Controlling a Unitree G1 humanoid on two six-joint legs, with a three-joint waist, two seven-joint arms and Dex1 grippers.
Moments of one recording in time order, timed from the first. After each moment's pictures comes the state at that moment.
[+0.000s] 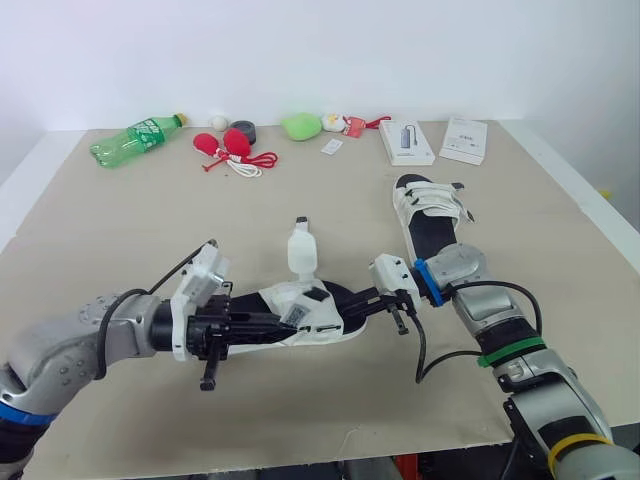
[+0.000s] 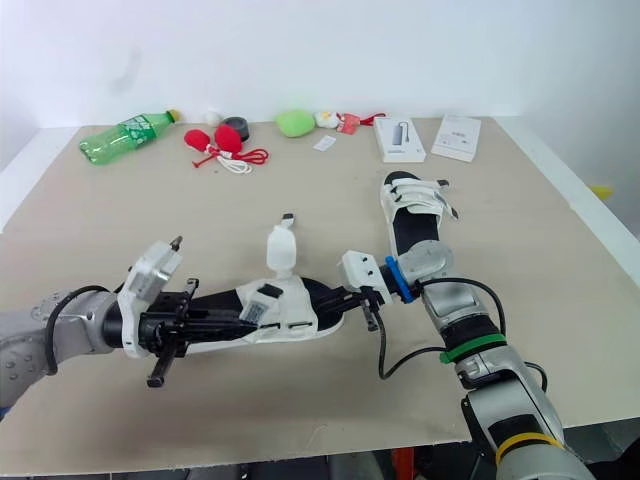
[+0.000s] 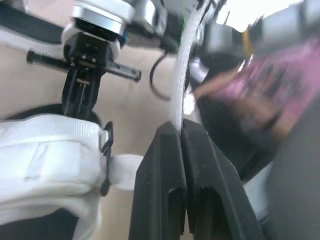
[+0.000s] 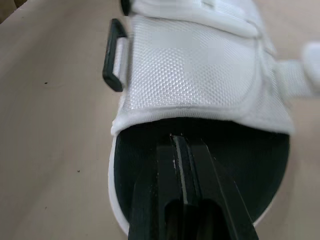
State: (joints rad) left arm -0.25 0.95 -0.08 -0.44 -1.26 0.72 -0.90; right arm -0.71 -0.53 0.32 0.44 0.18 -0.14 1.54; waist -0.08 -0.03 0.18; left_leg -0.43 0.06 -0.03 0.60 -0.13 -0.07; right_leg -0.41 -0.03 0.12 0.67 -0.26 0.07
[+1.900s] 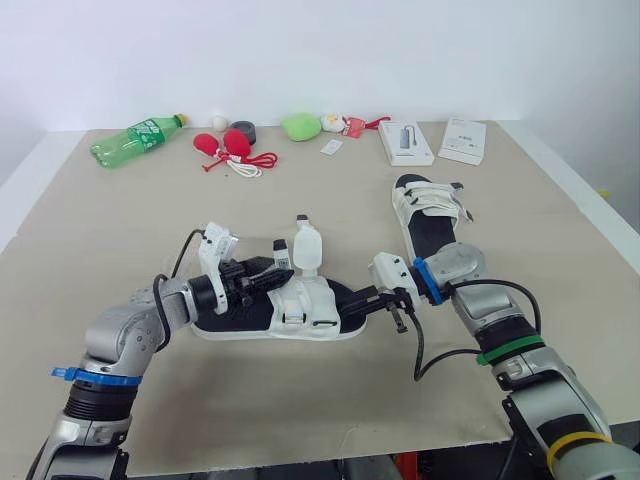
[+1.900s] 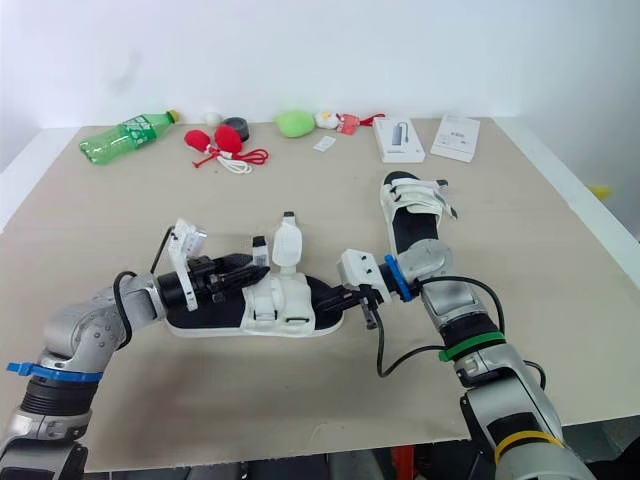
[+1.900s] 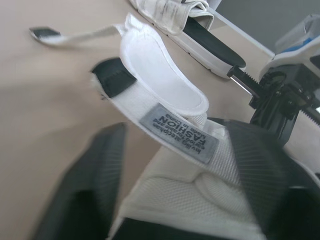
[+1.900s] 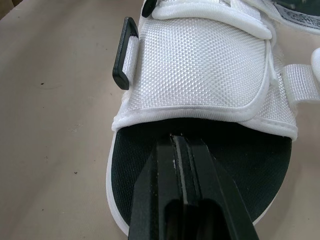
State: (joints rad) left arm -0.38 0.53 0.01 -0.13 -0.72 0.74 -0.69; right arm -0.72 -0.52 0.32 0.45 0.17 -0.14 1.53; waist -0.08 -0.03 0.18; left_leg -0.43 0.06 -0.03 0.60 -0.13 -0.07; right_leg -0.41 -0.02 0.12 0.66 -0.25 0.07
